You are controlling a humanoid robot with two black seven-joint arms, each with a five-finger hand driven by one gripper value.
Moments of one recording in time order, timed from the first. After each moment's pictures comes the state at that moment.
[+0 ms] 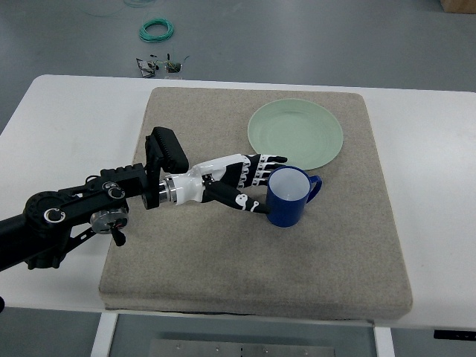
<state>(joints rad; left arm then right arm) -0.79 0.33 -0.33 -1.05 0.62 -0.39 -0.31 0.04 0.00 0.03 0.19 0.01 -0.09 0.01</state>
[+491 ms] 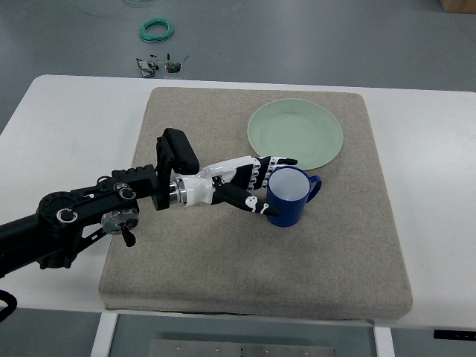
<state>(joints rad) -0.80 0.29 -0.32 -1.03 0.62 -0.40 -0.31 0.04 0.00 0.03 0.19 0.01 -0.09 0.01</state>
